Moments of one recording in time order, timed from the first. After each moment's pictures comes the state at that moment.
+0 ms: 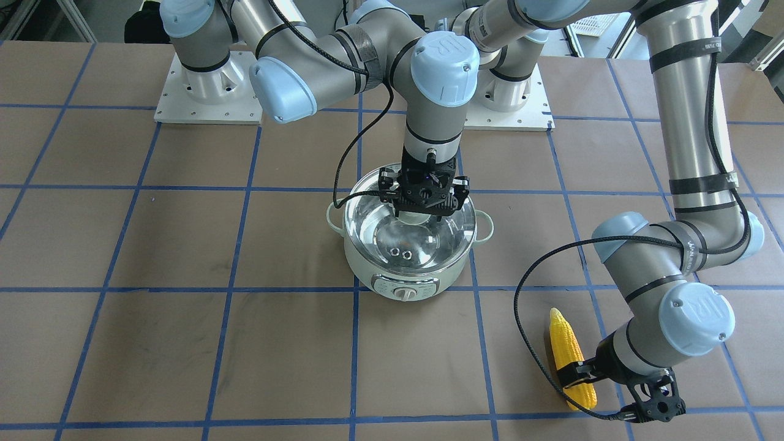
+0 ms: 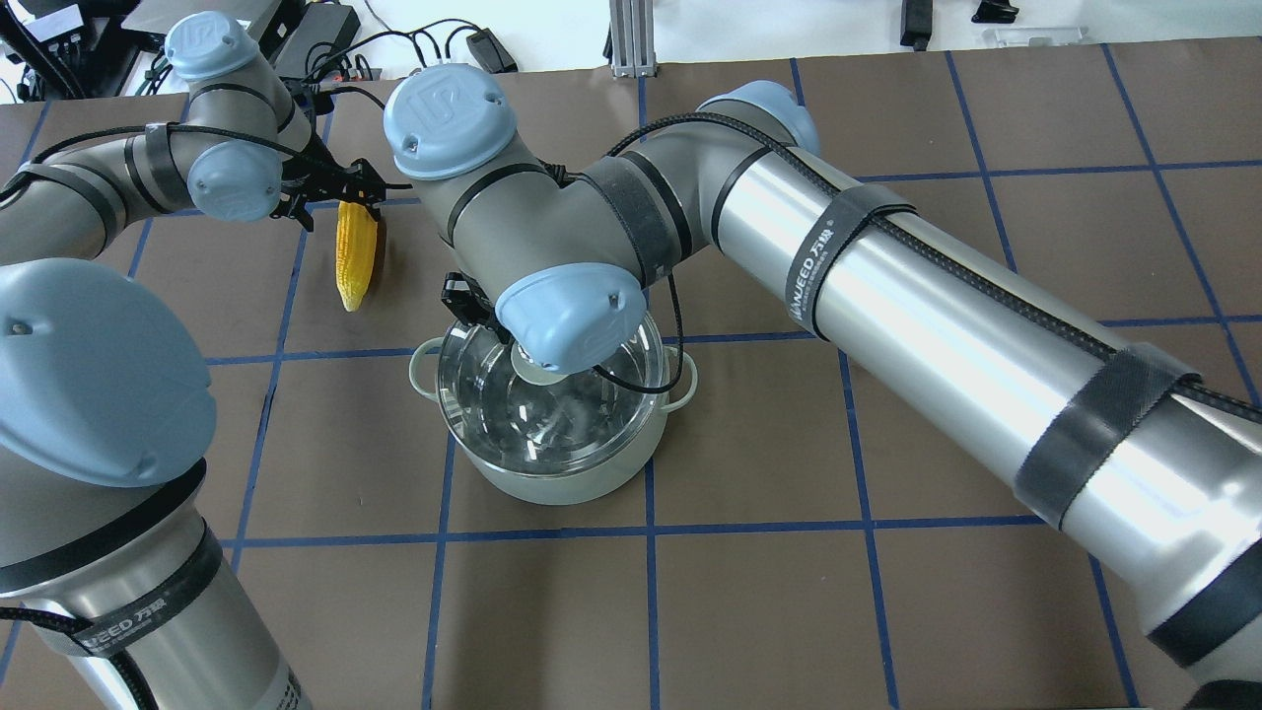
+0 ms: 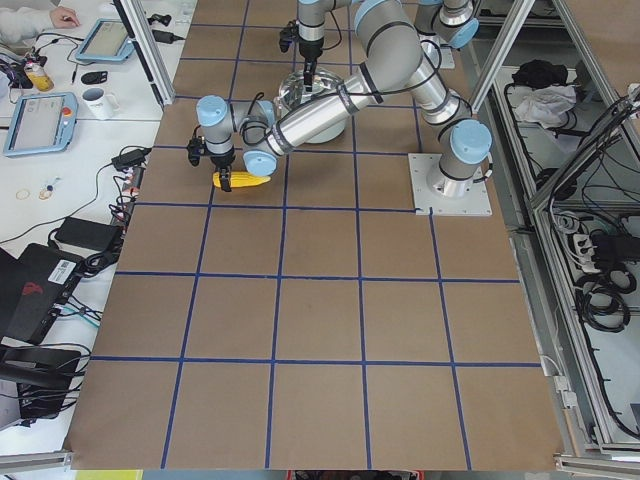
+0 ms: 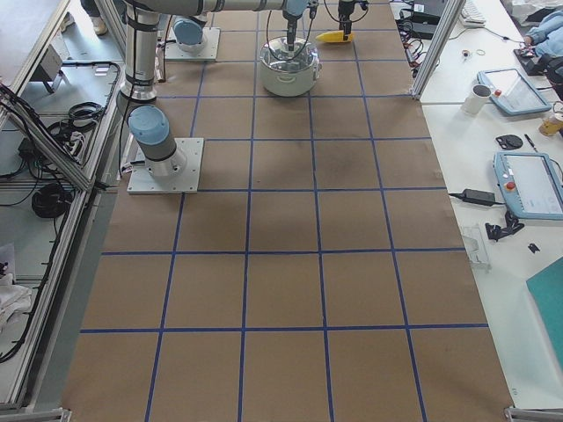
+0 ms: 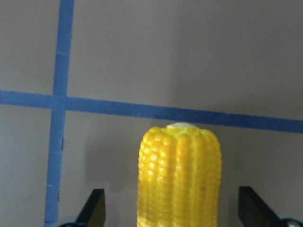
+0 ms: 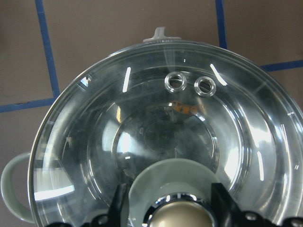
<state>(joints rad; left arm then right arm) -1.35 -2.27 -1.41 -0.97 1.54 0.10 2.15 -1.15 1.43 -1.88 -1.58 0.72</state>
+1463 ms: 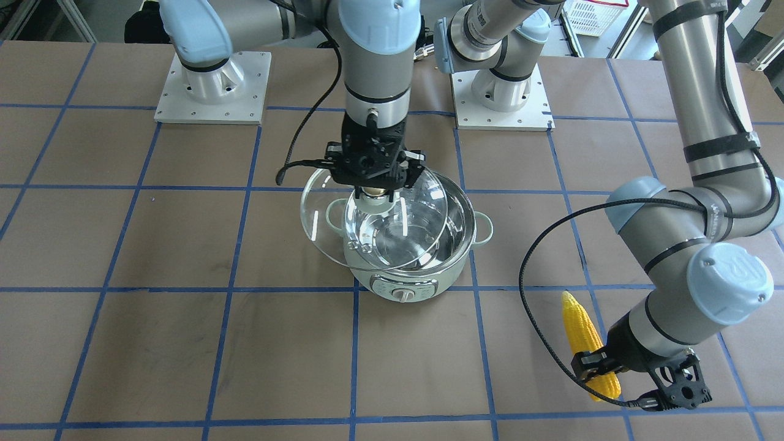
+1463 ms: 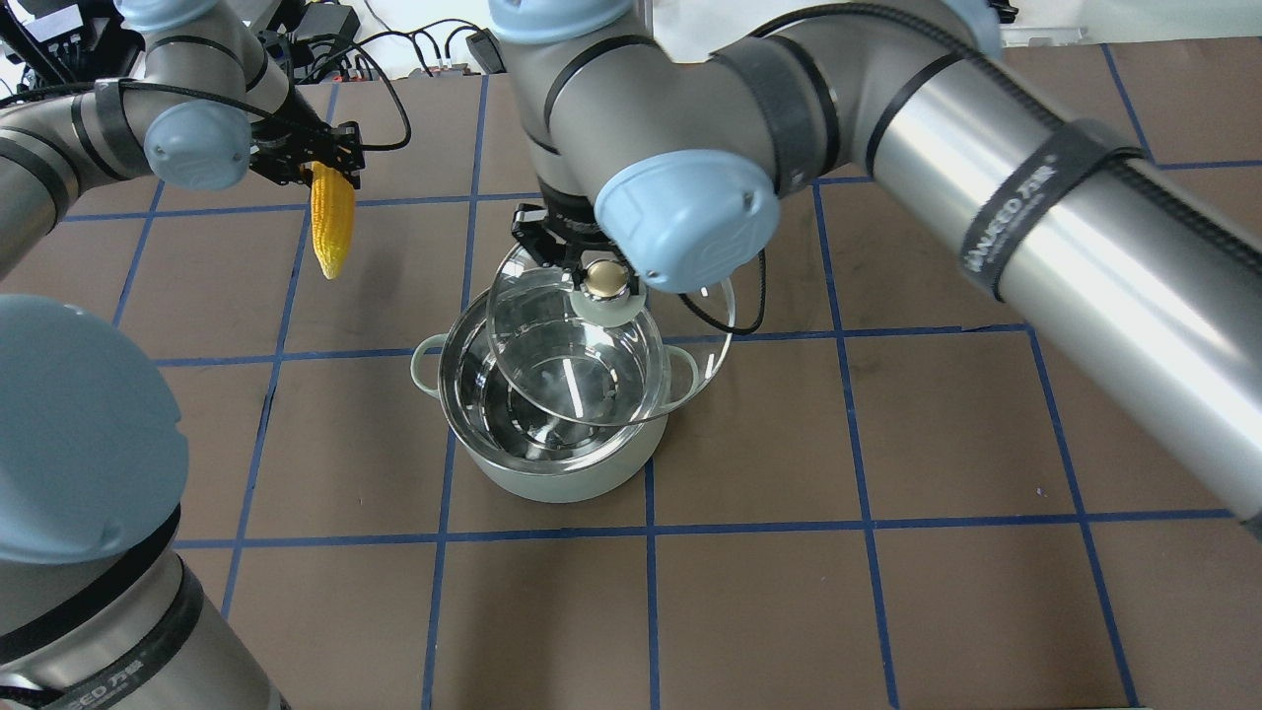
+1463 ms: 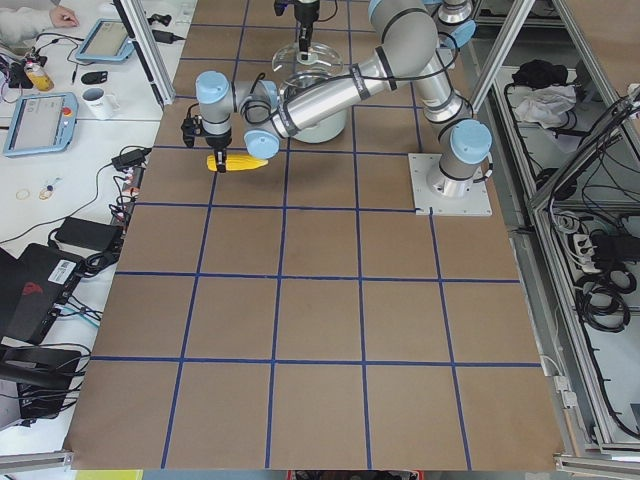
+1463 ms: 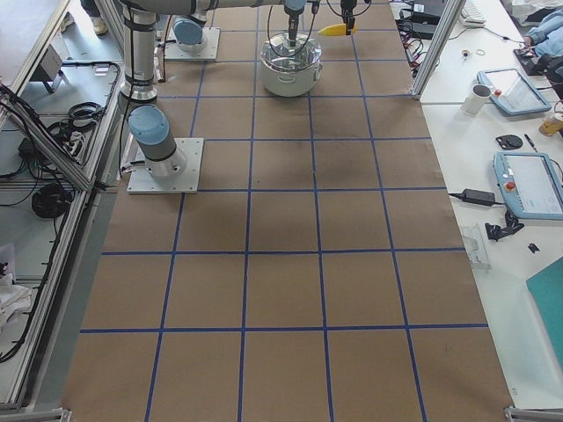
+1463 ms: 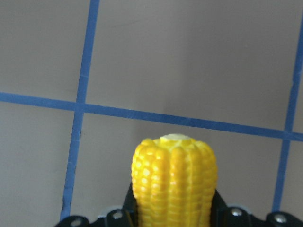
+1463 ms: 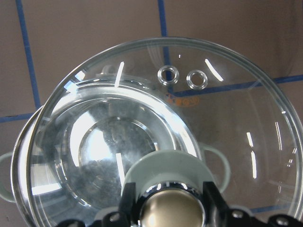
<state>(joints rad) -1.36 -2.15 -1.40 -1.03 1.52 0.05 2.03 -1.29 1.42 -1.75 -1.57 0.59</state>
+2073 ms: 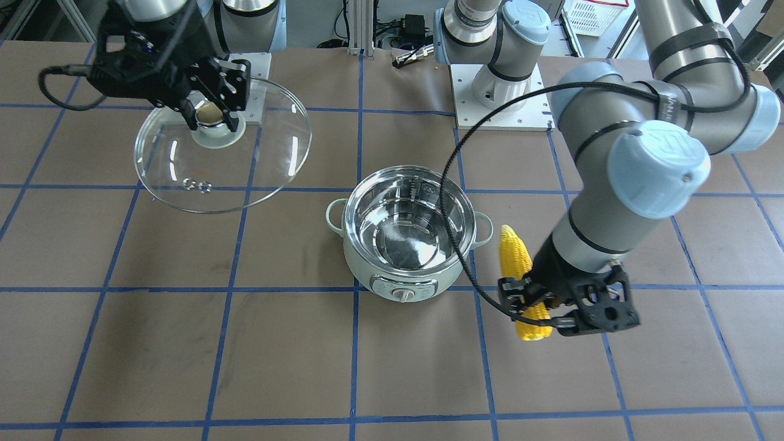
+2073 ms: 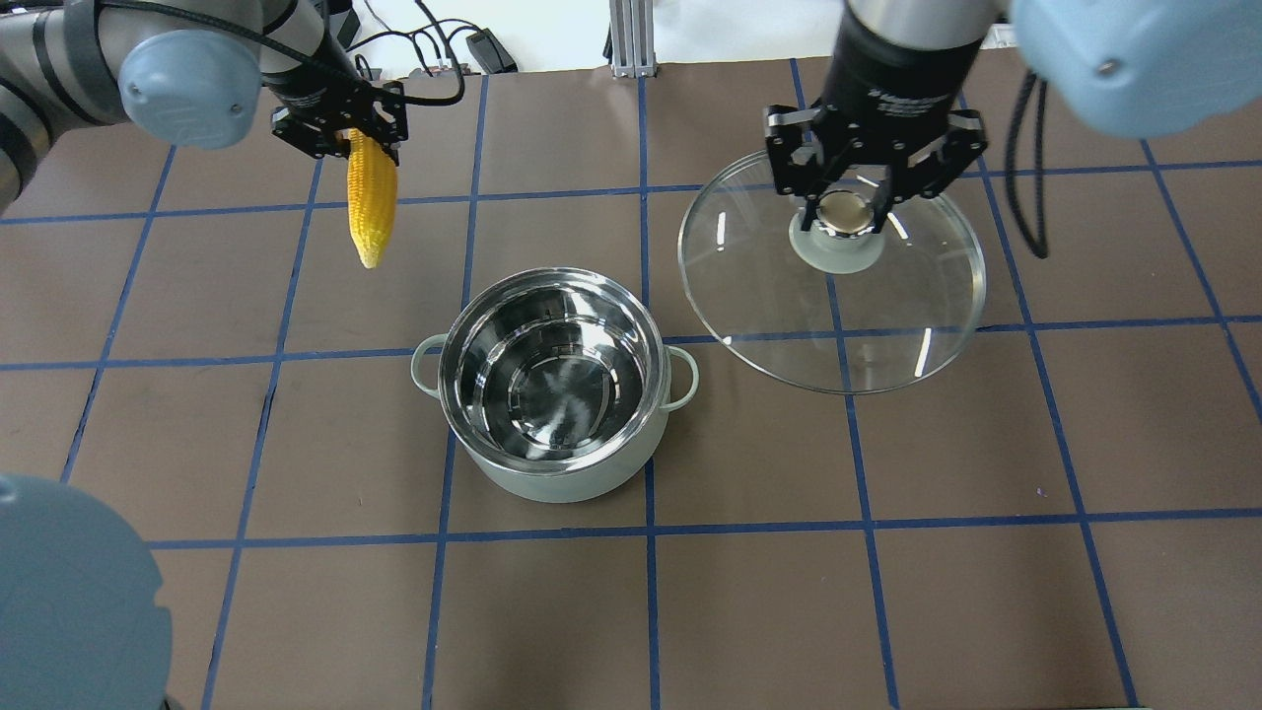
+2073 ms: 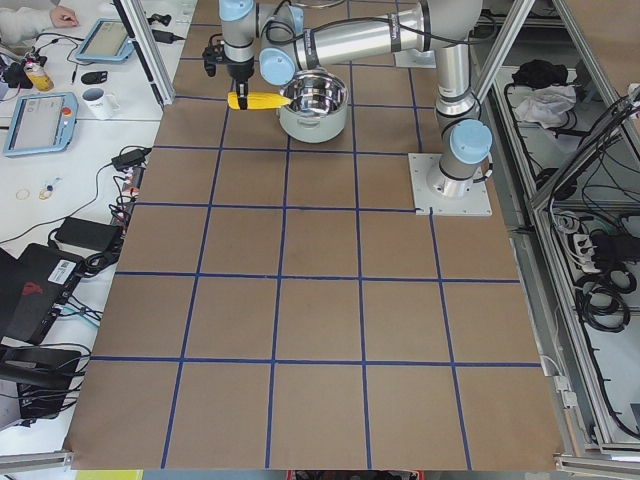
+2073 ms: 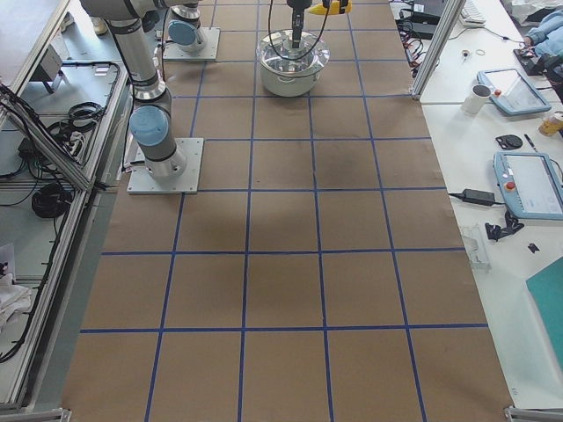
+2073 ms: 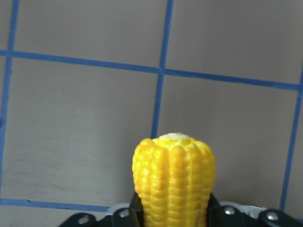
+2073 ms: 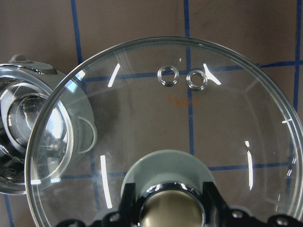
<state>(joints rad) -1.55 -1.95 -1.41 -1.24 1.52 -0.11 1.65 -1.57 1.43 -1.40 -1.53 0.15</state>
